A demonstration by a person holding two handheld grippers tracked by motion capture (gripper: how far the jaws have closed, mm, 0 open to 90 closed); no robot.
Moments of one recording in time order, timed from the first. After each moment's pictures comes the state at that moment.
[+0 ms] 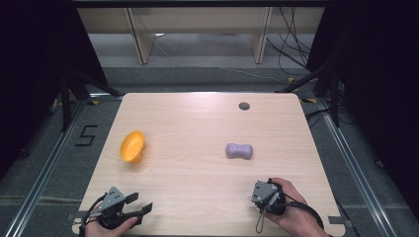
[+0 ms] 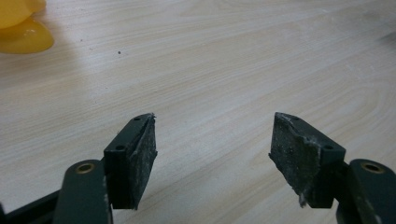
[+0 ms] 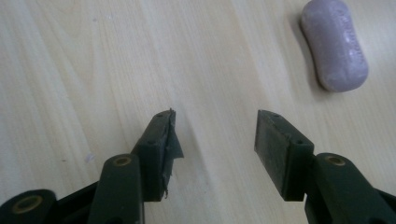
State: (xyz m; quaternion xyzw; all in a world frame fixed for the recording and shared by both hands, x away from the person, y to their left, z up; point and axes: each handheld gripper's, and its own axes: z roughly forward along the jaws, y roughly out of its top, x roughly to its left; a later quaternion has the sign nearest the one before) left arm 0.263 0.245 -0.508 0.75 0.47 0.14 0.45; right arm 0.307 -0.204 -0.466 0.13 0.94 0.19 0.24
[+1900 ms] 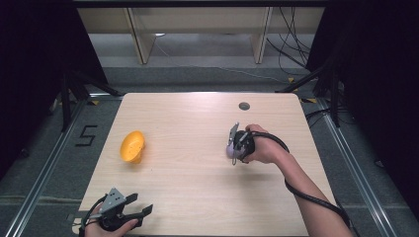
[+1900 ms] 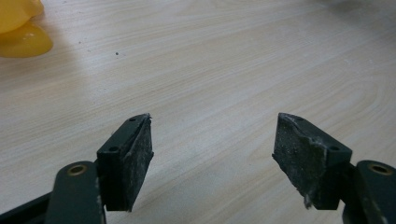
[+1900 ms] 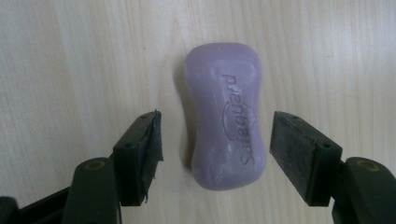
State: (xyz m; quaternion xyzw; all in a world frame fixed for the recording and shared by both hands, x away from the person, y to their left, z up) left arm 0.260 0.242 -0.507 0.75 0.46 0.15 0.45; right arm 0.477 -0.149 -0.446 0.11 0.98 0.07 0.15
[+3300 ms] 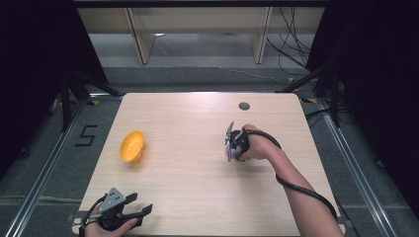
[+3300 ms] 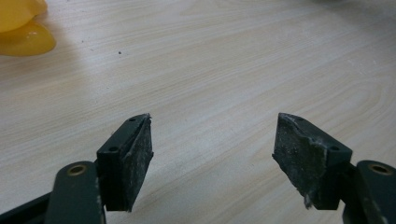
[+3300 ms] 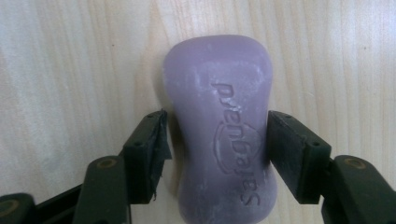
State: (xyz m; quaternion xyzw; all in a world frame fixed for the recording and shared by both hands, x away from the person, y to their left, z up) left arm 0.261 0.243 -0.507 0.75 0.46 0.15 0.45; right arm 0.505 -0.141 -0.473 0.09 0.99 0.06 0.13
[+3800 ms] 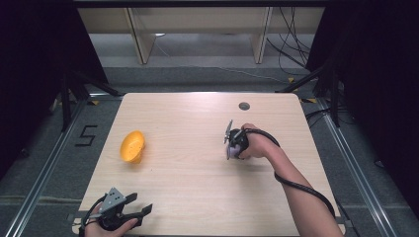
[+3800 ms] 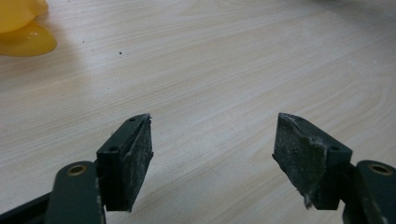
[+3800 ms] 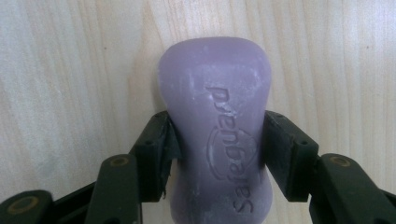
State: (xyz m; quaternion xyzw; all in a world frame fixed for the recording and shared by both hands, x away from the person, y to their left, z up) left arm 0.261 0.243 -0.507 0.75 0.46 0.15 0.45; right arm 0.514 -0.140 -0.474 0.07 0.99 0.05 0.12
